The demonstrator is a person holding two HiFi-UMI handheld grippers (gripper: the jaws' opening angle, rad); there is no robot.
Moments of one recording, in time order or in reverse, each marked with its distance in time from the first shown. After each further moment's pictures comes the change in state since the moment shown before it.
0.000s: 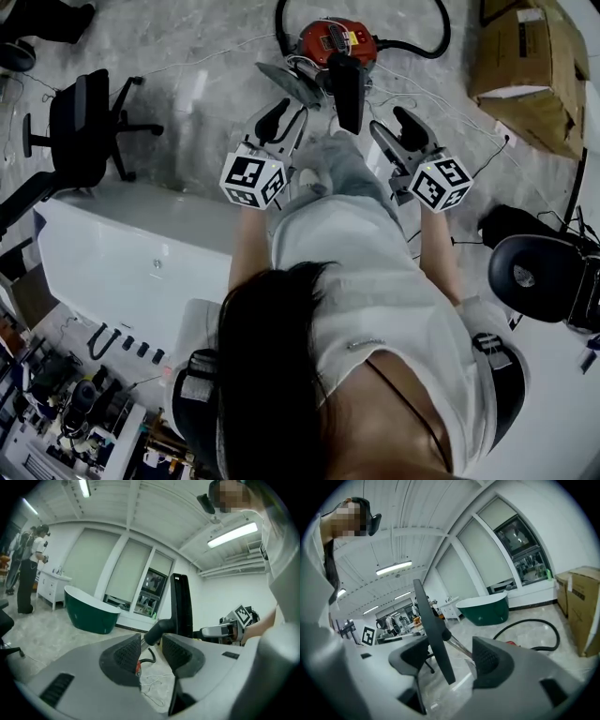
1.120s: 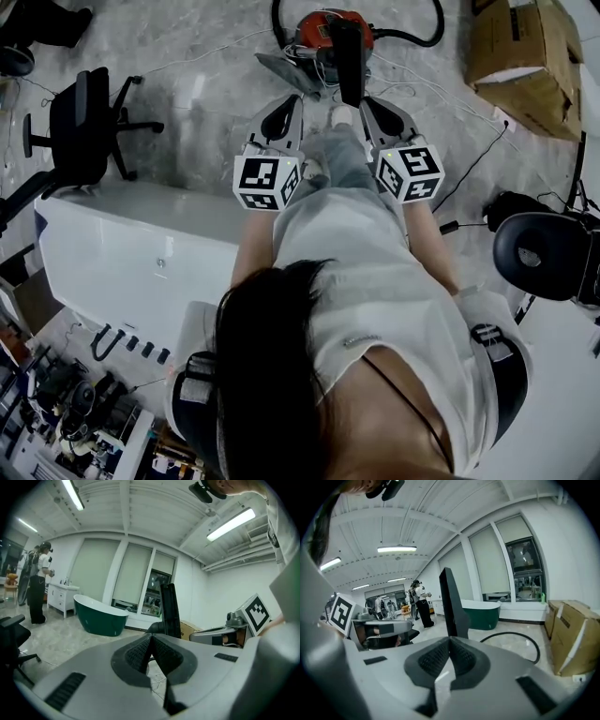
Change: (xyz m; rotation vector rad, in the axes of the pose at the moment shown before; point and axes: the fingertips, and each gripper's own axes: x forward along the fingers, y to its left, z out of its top) left arm -0.046 -0.031 0.015 0.061 -0.005 0.124; right arm 0.006 0.063 -0.012 -0.216 0.030 -0.190
